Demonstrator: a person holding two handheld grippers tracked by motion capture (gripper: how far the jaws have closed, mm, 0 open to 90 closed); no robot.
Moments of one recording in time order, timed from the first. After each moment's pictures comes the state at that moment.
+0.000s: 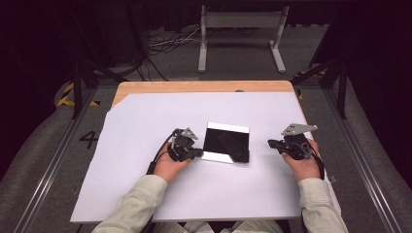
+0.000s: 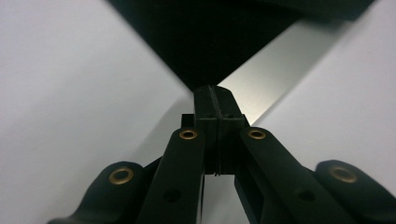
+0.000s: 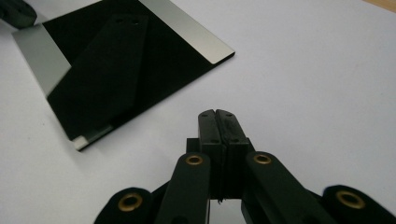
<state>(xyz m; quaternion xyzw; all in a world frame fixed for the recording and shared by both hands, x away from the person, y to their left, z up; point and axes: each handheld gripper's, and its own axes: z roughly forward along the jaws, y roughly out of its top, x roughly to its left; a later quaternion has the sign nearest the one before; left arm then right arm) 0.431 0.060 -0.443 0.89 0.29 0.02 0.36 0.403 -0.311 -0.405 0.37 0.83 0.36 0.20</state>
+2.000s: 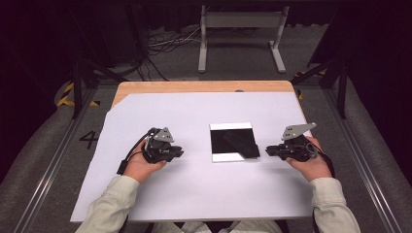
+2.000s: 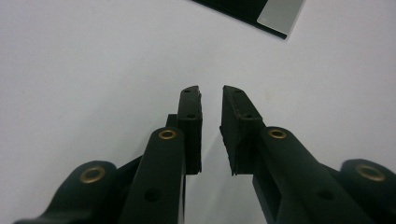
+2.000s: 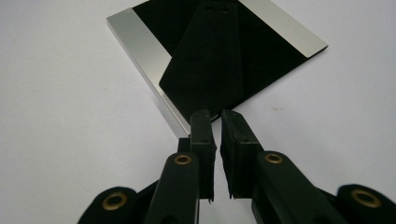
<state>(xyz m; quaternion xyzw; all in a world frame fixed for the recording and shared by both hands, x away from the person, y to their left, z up) 0.417 0.136 -0.417 0.90 0.24 0.07 0.36 0.401 -0.312 -0.394 0.26 0.89 0.35 0.11</state>
